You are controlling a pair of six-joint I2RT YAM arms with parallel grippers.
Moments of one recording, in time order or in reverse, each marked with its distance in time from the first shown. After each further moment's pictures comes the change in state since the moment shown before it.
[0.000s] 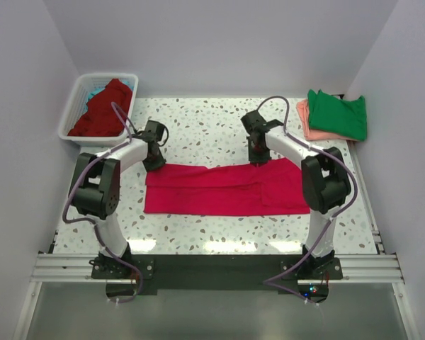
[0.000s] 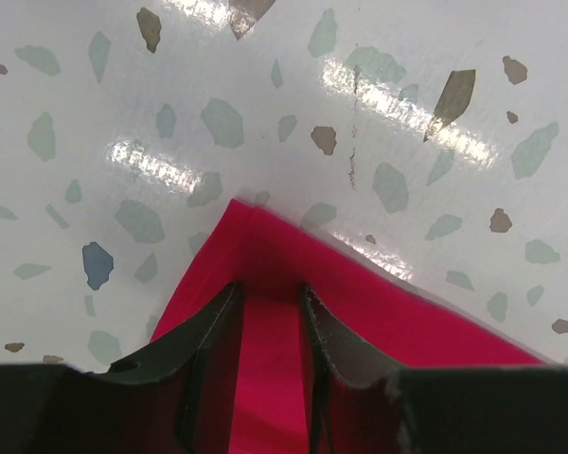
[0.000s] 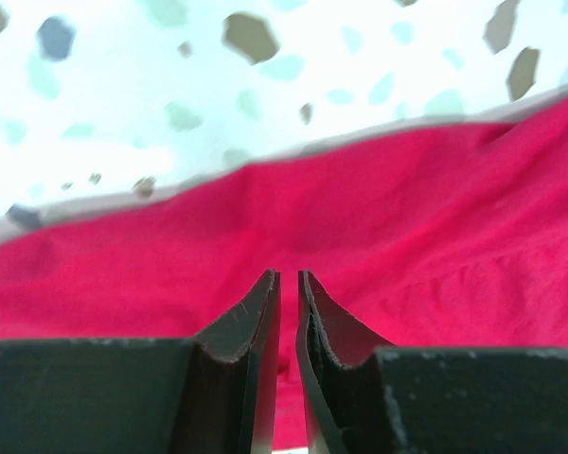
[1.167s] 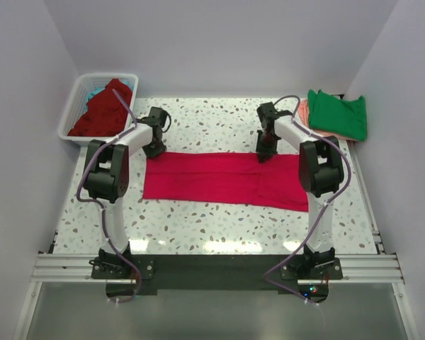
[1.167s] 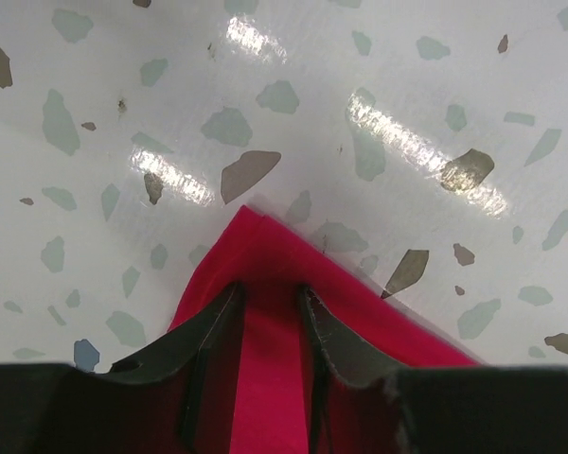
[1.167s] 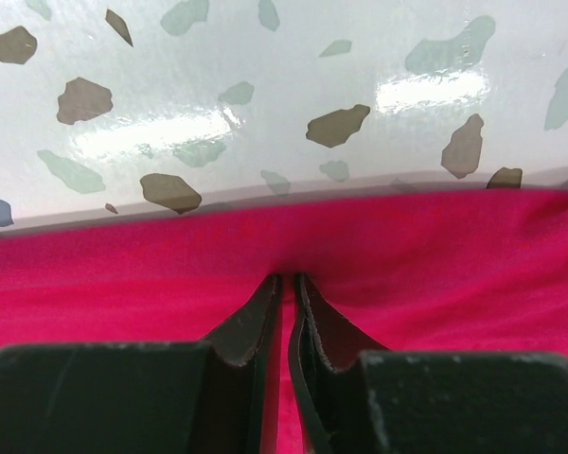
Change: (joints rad) left arm 0.026 0.225 0.291 -0.105 -0.115 -0.058; right arm -0.199 0.226 0.196 -0.053 -0.186 0.022
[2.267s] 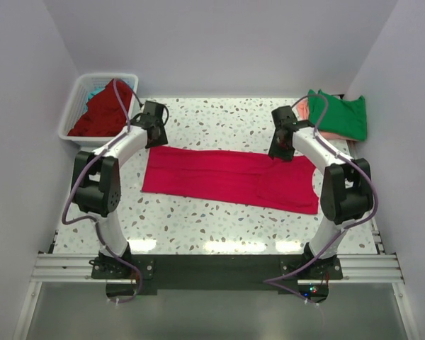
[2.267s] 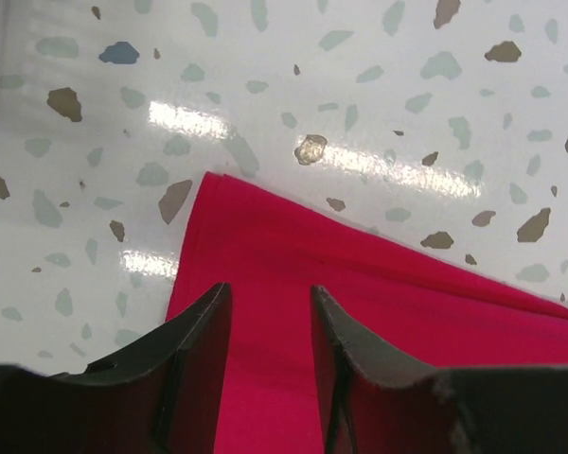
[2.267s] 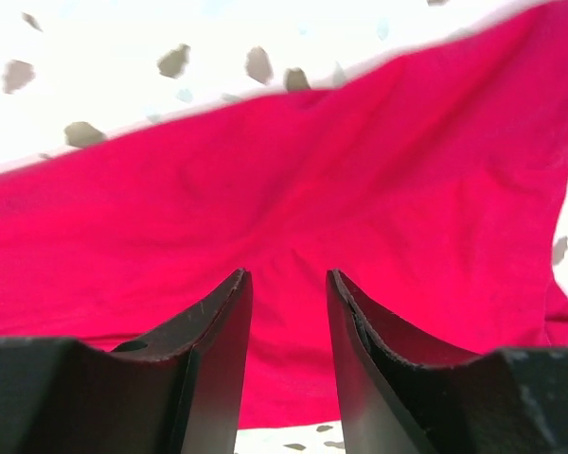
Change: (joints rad) left arm -0.020 -0.185 -0.080 0.171 0.109 0.275; right arm -0.019 -0.395 -0.323 0.125 0.185 0.081
